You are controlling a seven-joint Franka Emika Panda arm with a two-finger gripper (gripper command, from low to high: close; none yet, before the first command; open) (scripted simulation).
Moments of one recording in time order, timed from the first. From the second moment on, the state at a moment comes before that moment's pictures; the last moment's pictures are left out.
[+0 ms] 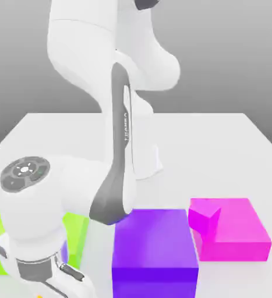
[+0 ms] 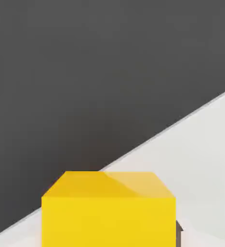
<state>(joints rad) -0.20 0.55 -0.07 -2.19 0.10 2.74 0.99</state>
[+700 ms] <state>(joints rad) 0.16 -0.19 0.16 -2.66 0.08 2.47 0.72</state>
